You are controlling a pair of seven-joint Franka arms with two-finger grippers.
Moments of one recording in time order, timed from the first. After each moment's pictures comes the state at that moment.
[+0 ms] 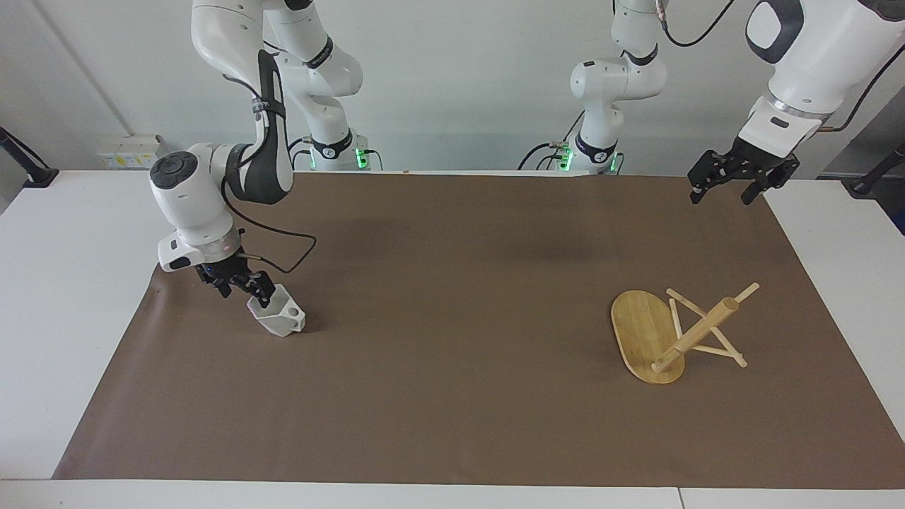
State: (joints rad) left arm 0.02 -0.06 -0.05 -1.66 -0.02 1.61 0.03; right arm -0.10 0.19 -0.02 -2.04 -0.01 2.34 0.18
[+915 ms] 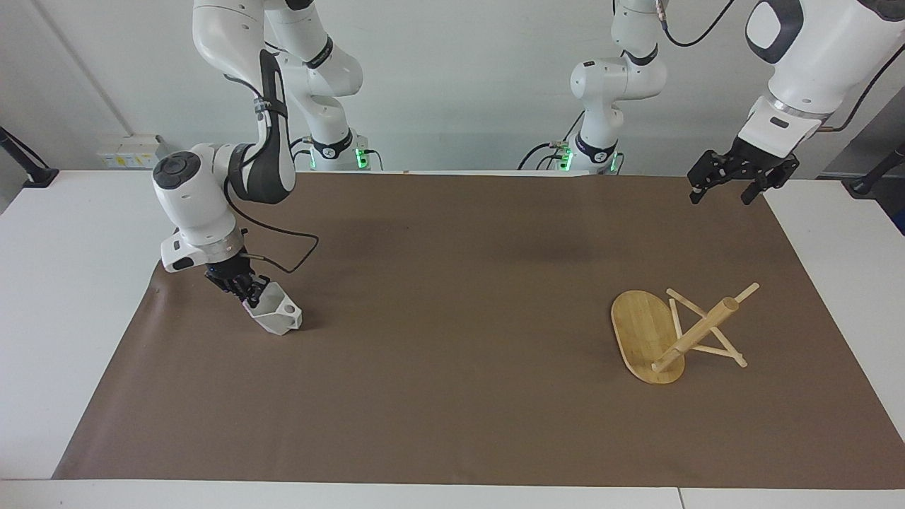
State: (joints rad) left arm 0.02 -0.06 -0.05 -1.66 -0.02 1.61 0.03; right arm -0.10 0.19 -0.01 -2.04 -0.01 2.34 0.18
